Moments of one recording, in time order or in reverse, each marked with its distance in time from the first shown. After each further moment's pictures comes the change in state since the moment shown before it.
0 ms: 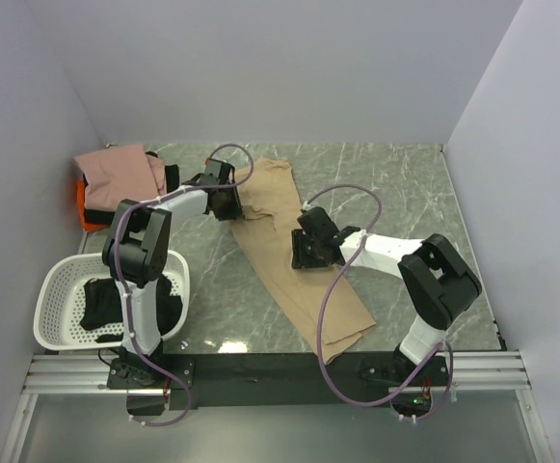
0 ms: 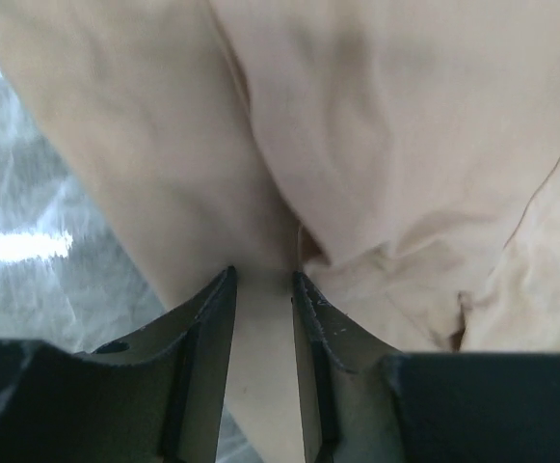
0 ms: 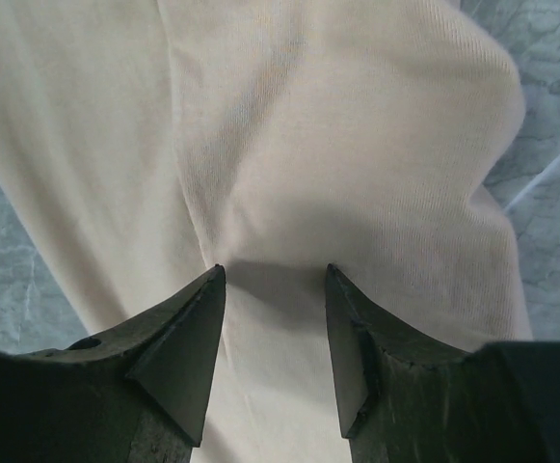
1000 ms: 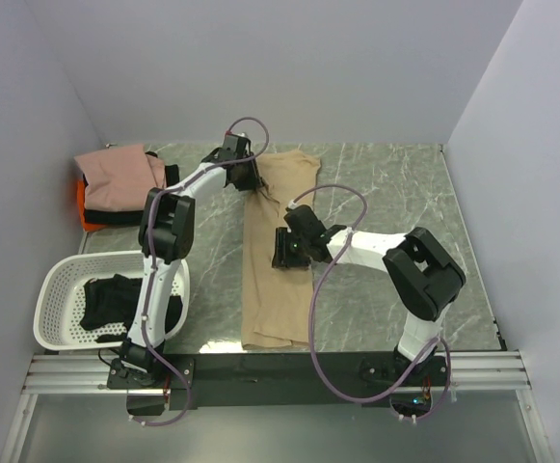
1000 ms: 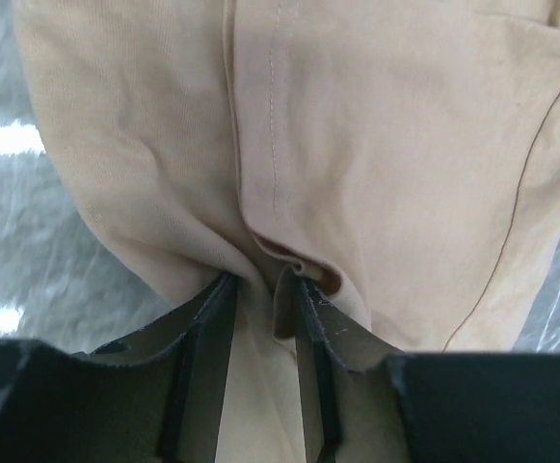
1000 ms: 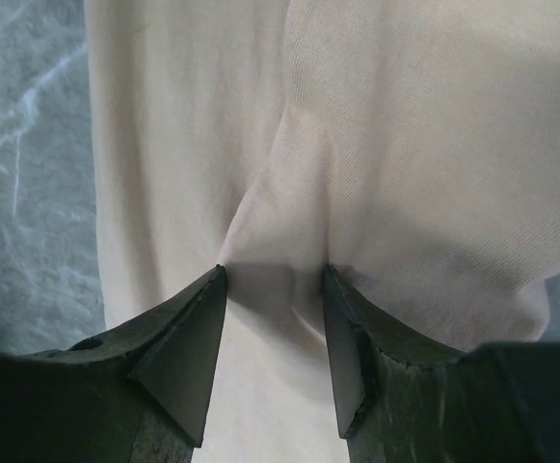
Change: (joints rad) left arm -0.003 0.400 0.611 -0.084 0.070 0.007; right arm 0.051 0.093 0.067 0.092 -0.115 0.102
